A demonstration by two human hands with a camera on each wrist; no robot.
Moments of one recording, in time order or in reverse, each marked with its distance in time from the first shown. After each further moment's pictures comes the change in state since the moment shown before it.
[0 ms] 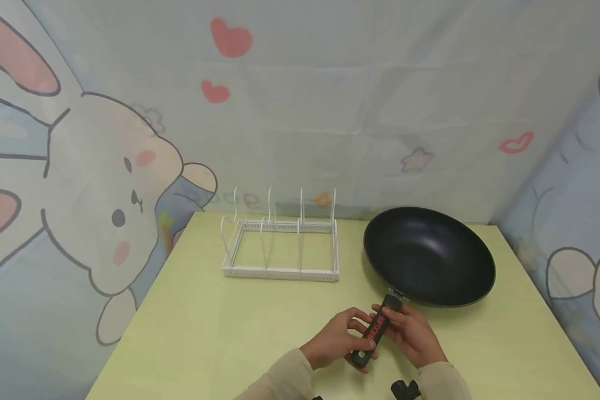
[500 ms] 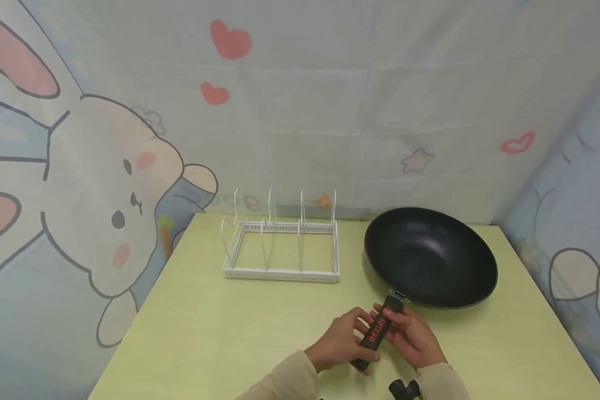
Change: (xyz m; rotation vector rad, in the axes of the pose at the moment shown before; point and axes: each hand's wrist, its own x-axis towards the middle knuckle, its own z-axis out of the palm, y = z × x) left_hand -0.003 0.005 0.010 0.219 0.087 0.044; right_hand 0.000 -0.003 0.003 0.218 0.030 0.067
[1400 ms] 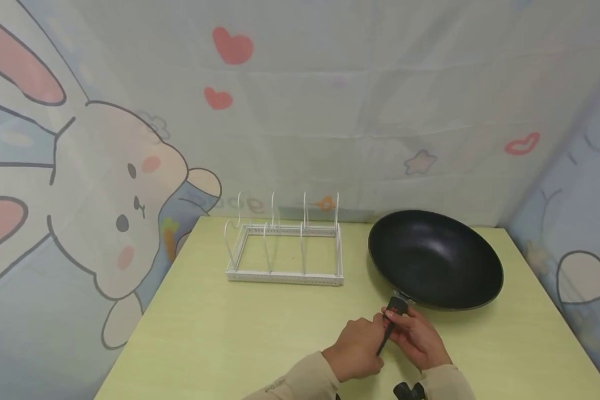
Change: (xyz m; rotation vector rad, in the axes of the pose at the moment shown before) left_hand -0.001 0.050 0.037 1.351 0.078 -0.029; right_hand -0.004 -0.002 0.000 -0.016 -0.003 -0.028
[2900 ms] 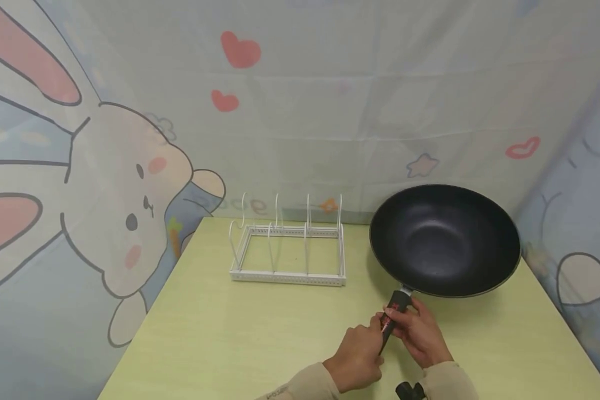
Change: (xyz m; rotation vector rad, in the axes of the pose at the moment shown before) left_hand -0.013 -0.005 0.017 -0.027 0.130 0.014; right_hand -0.002 -0.007 0.020 -0.323 0.089 -0.164
